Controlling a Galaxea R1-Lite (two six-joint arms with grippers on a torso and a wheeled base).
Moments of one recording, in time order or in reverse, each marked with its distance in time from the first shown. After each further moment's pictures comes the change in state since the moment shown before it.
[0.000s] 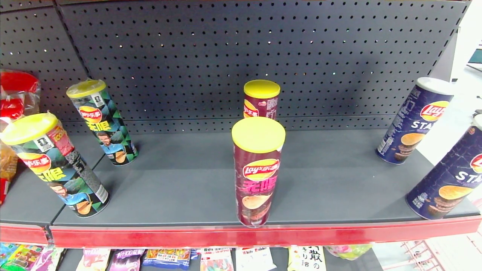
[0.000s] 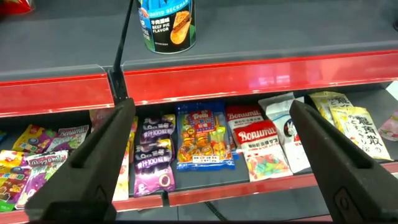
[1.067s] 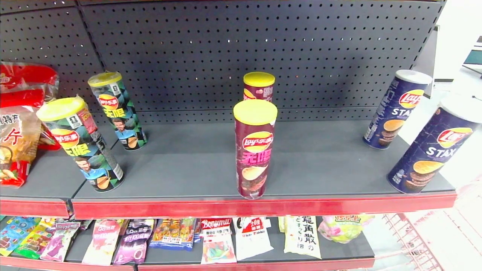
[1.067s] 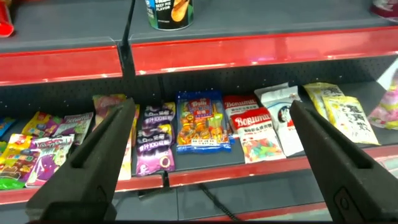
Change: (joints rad) left arm 0.000 0.001 0.000 0.000 0.000 -0.001; right arm 0.000 0.000 0.001 0.000 -0.002 -0.003
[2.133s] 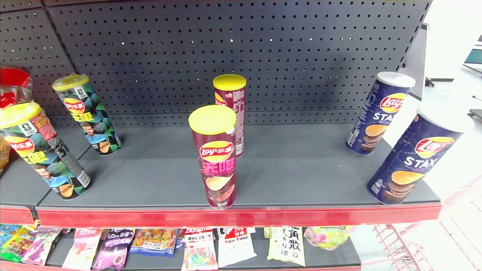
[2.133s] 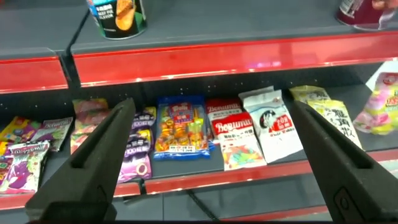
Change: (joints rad) left arm 0.000 0.000 0.000 0.000 0.000 0.001; right arm 0.000 0.000 0.000 0.000 0.001 0.002
